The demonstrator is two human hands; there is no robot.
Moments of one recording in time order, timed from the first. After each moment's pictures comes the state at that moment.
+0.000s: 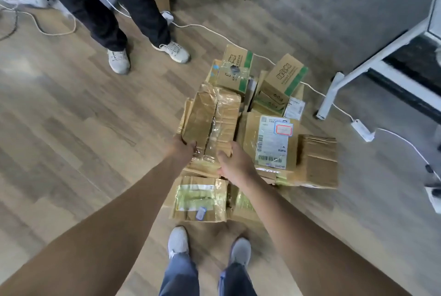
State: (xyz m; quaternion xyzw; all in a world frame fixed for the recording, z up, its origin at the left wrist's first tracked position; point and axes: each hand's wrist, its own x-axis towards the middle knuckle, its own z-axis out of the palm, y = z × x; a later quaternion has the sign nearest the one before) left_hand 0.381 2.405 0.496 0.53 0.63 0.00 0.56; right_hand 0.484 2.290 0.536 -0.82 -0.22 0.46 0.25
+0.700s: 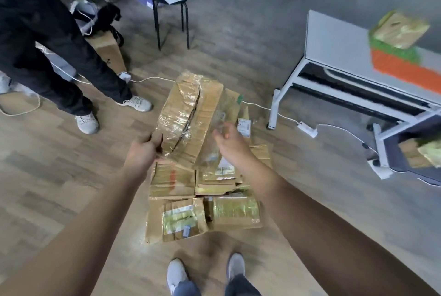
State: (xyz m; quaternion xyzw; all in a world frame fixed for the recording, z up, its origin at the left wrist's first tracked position) left_hand 0.379 2.403 0.696 0.56 0.49 0.17 0.65; right_hand 0.526 2.259 0.733 -0.86 -0.20 0.33 0.34
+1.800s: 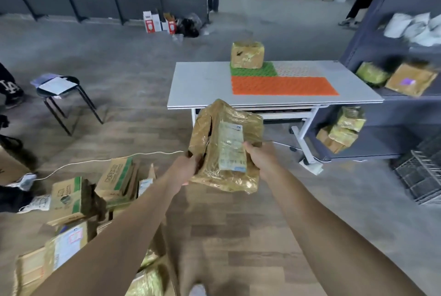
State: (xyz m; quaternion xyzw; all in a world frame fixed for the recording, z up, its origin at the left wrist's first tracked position) left_hand 0.797 2.004 0.813 0.76 0.33 -0.07 0.56; right_hand 0.896 1.827 0.798 -0.76 0.13 0.21 0.60
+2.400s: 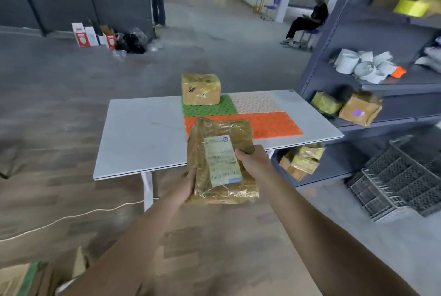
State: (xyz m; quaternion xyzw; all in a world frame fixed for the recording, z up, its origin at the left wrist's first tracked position) left_hand 1.111 2.006 0.790 0.76 0.27 -0.13 0.58; right_hand 1.176 1.822 0.842 -0.84 0.12 0.10 0.52
